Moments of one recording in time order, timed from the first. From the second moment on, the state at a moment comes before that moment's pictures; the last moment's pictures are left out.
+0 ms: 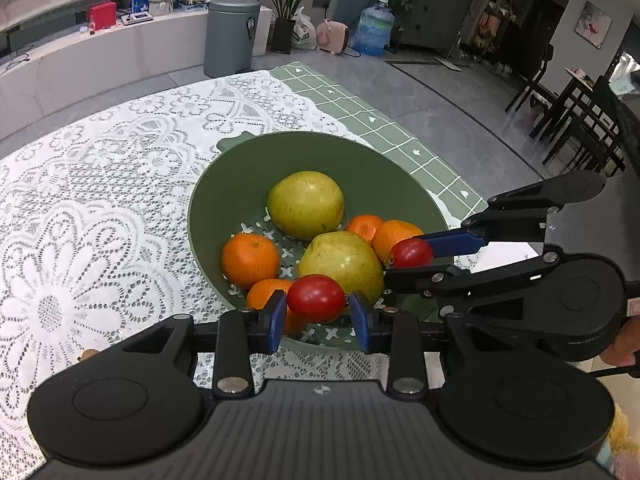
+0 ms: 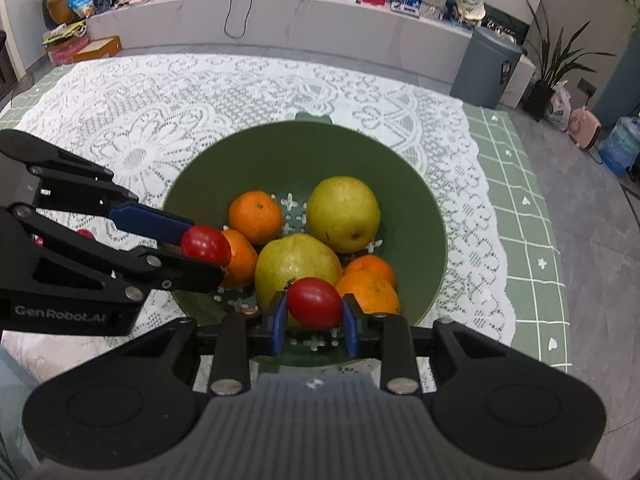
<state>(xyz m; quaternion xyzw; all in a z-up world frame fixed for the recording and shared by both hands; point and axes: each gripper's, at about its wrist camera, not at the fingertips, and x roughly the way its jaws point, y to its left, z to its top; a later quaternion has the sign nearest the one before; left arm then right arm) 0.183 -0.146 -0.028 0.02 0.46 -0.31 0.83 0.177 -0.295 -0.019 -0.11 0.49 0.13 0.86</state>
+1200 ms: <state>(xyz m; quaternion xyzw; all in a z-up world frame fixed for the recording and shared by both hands) 0.194 -0.153 -0.033 0.03 0.46 -0.31 0.83 0.188 -0.292 -0.033 -0.11 0.52 0.16 0.83</state>
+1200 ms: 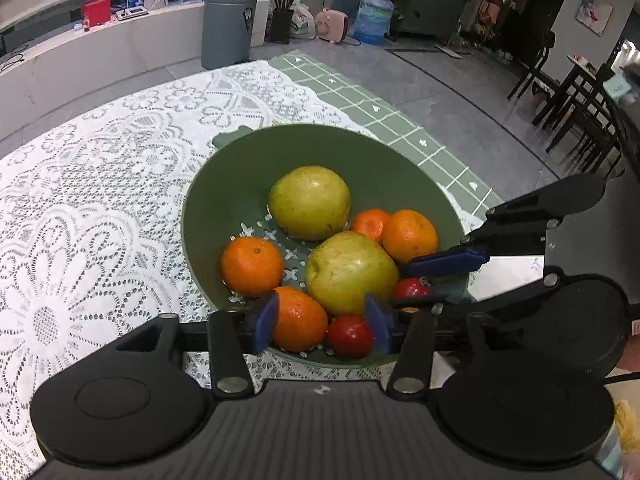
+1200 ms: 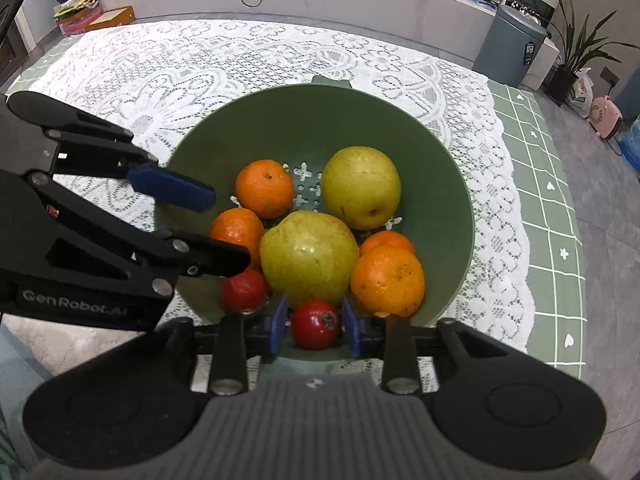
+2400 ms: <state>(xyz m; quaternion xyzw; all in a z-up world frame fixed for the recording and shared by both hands) 0.122 -0.068 0.022 0.03 0.36 -0.21 0.91 0.106 -0.241 0.006 -0.04 0.32 0.09 0.94</state>
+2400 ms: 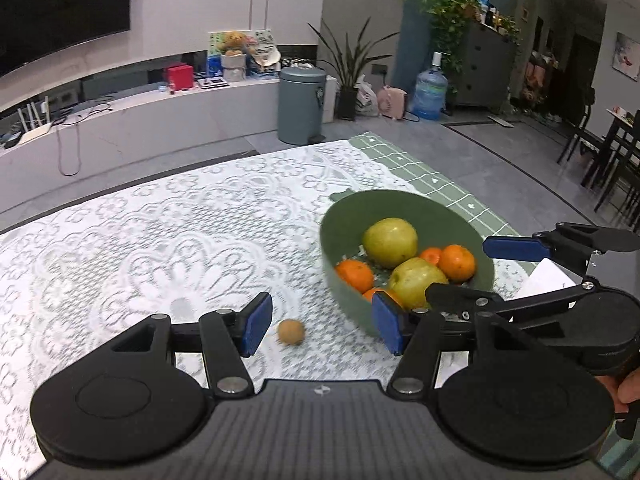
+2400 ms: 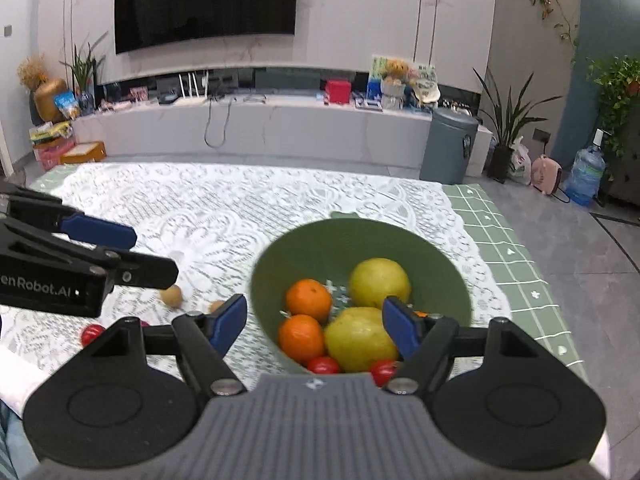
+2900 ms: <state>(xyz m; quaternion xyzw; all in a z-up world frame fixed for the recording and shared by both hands) 0.084 0.003 -0.010 -0.02 0.37 -0.14 0.92 0.072 -0.186 -0.030 -0.04 0.30 0.13 0.95</state>
